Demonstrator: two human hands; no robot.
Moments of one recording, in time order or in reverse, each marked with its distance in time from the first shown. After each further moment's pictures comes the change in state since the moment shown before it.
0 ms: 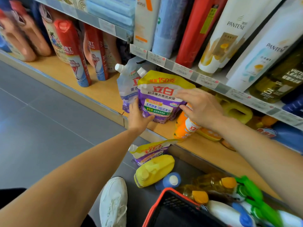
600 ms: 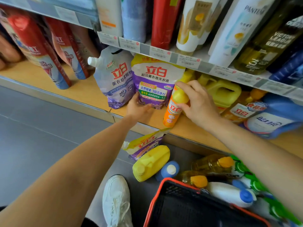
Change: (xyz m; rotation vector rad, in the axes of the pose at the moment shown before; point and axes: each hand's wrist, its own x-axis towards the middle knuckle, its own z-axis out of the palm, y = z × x) left_hand 0.025 -0.002 0.041 -0.184 -0.227 -0.125; right_hand -0.053 0.008 0.026 0.120 0.046 0.440
